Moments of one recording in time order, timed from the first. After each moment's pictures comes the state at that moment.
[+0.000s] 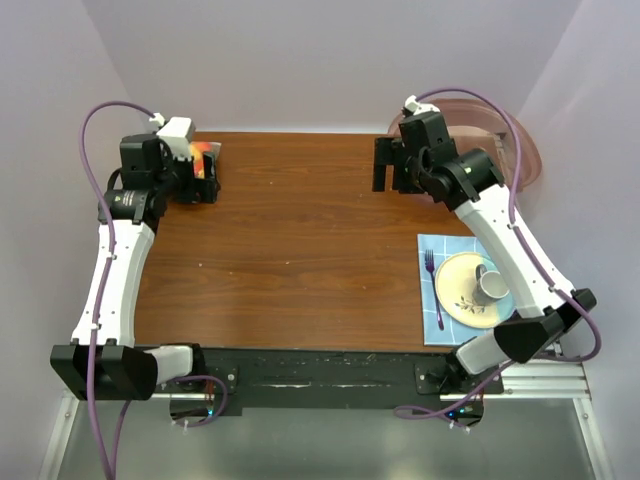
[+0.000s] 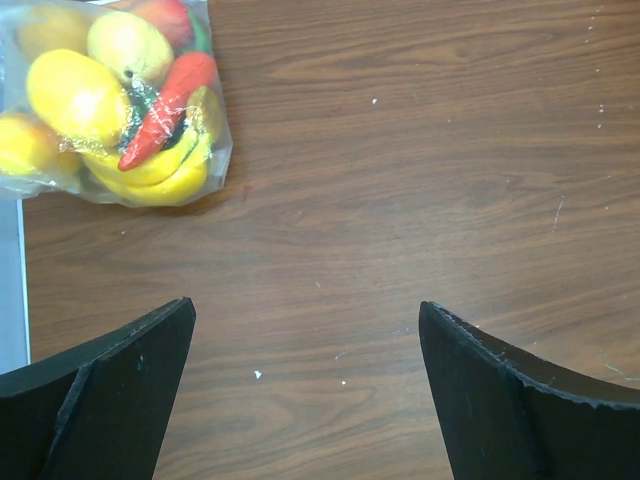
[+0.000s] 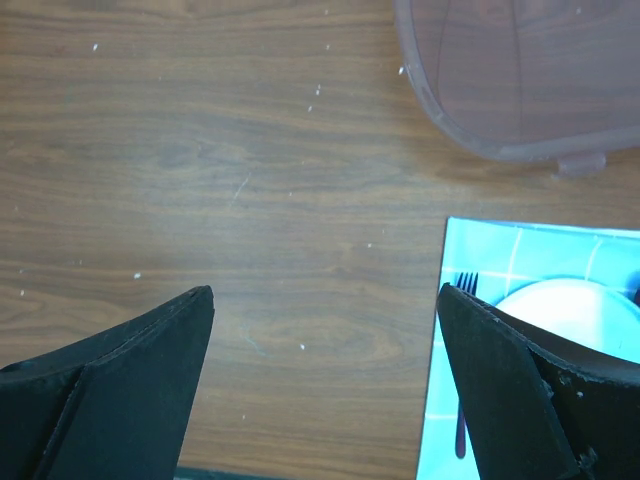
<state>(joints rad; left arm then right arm) 0.01 1.24 1.35 -0.70 0.16 0.04 0.53 1.50 1.81 -1.06 0.33 0.40</state>
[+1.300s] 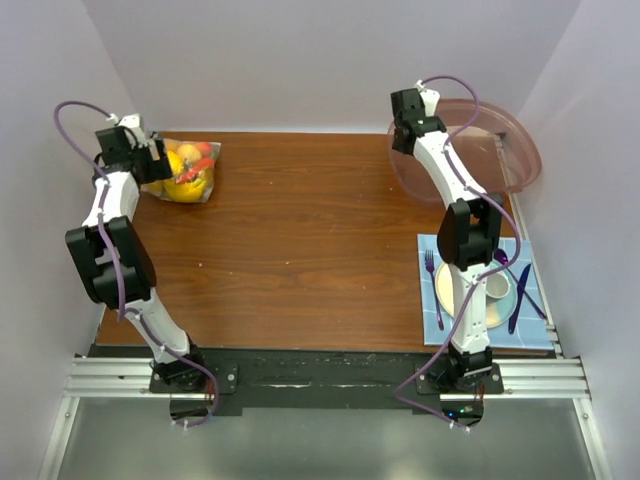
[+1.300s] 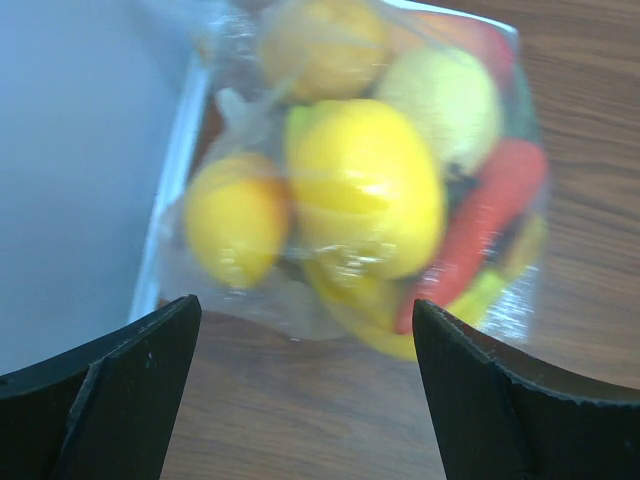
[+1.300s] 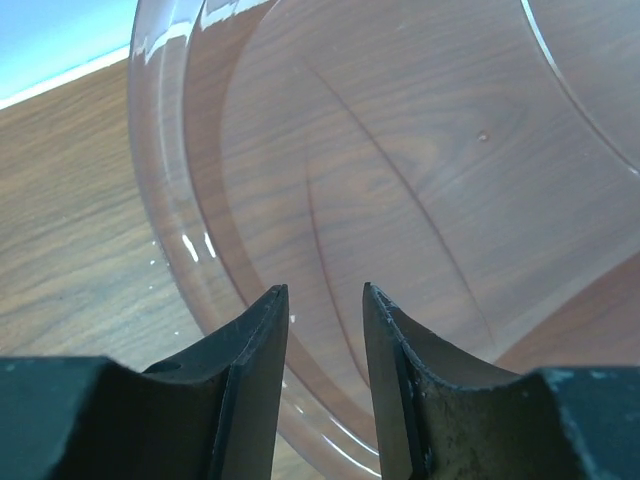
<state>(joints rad) 0.33 1.85 1.49 -0.28 0.13 0.04 0.24 2.27 2.22 -0.76 0.53 0.45</state>
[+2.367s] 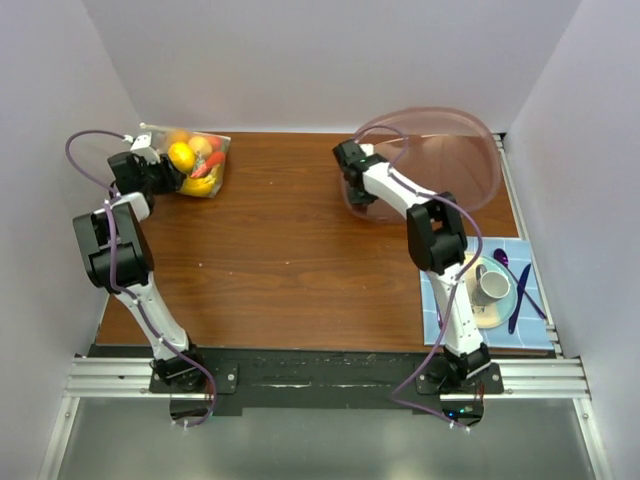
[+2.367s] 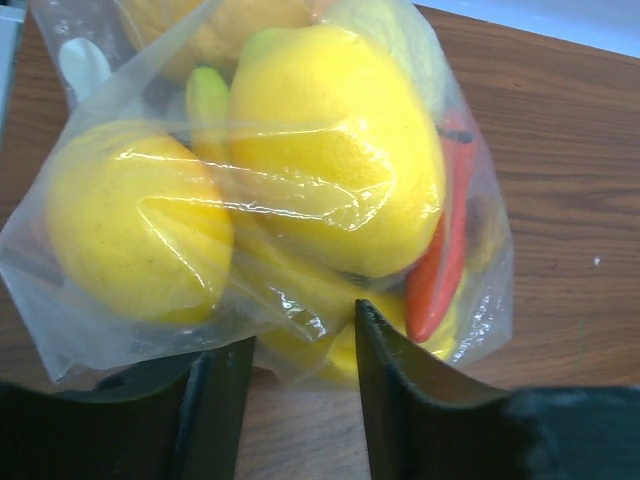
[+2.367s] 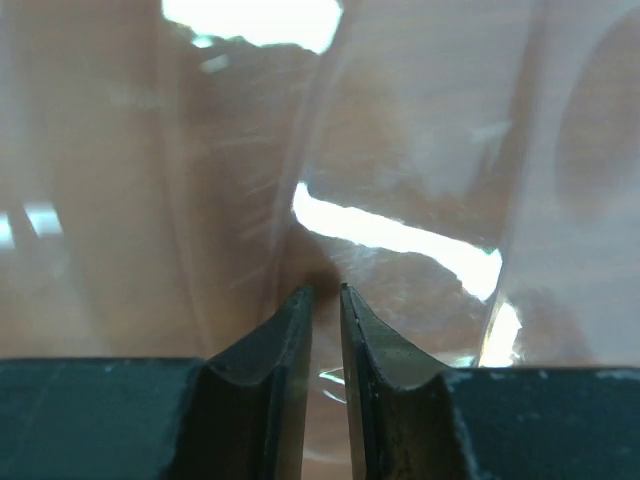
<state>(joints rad) 0.37 2.01 1.28 0.25 0.49 -0.06 0.47 2.36 1.99 -0.75 0.45 0.41</state>
